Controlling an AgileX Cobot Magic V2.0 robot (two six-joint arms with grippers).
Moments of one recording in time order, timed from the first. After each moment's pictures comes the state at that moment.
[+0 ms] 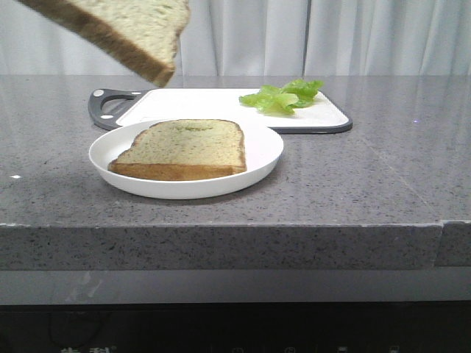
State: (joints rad) left arm -0.49 1.10 -1.12 -0.25 0.80 -0.10; right arm 0.04 0.80 -0.71 0.15 0.66 0.03
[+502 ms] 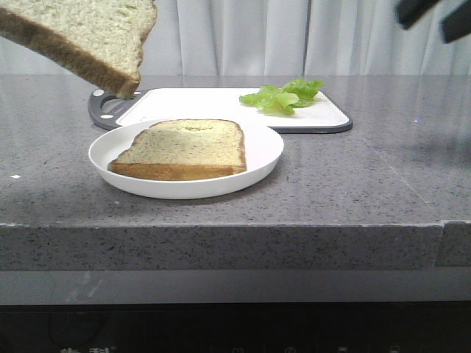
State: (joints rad) left arm -0.49 0.94 -0.96 -0.25 0.73 -0.10; right arm 0.04 1.36 -1.12 0.66 0.66 -0.32
